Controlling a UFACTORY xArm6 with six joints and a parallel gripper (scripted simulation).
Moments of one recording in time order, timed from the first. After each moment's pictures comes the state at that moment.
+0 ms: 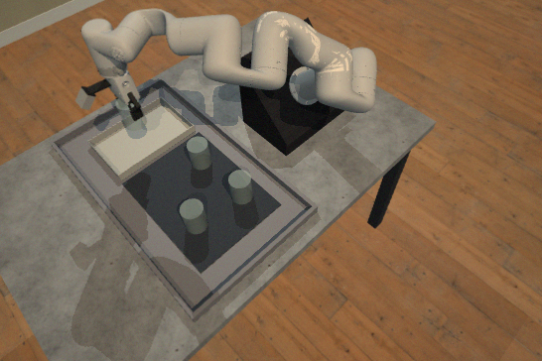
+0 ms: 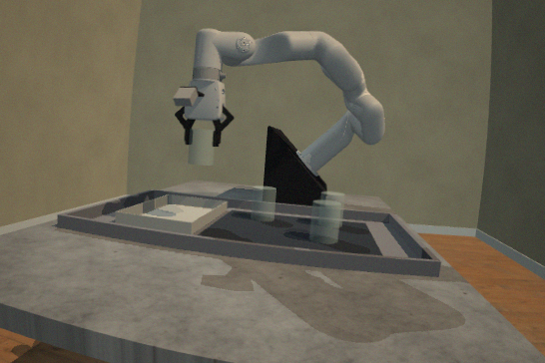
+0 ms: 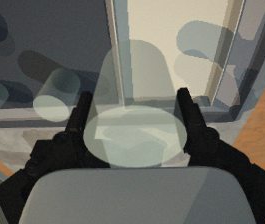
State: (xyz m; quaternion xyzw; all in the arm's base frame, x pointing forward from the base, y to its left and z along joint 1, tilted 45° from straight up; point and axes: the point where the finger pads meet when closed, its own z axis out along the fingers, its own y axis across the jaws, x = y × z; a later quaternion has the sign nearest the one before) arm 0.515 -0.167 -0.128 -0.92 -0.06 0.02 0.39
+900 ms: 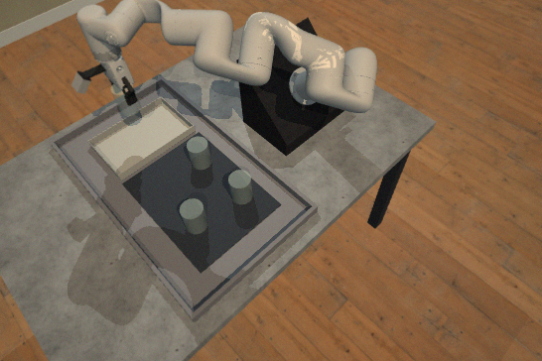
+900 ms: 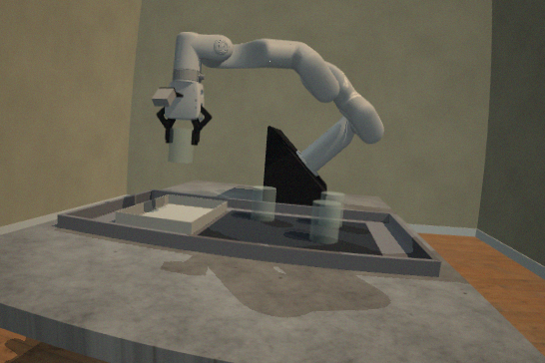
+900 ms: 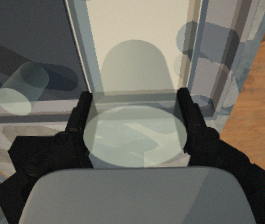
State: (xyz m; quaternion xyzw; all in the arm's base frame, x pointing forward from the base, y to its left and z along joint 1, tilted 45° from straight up) arm 0.499 -0.216 -0.176 -0.92 -0.06 0.02 0.39
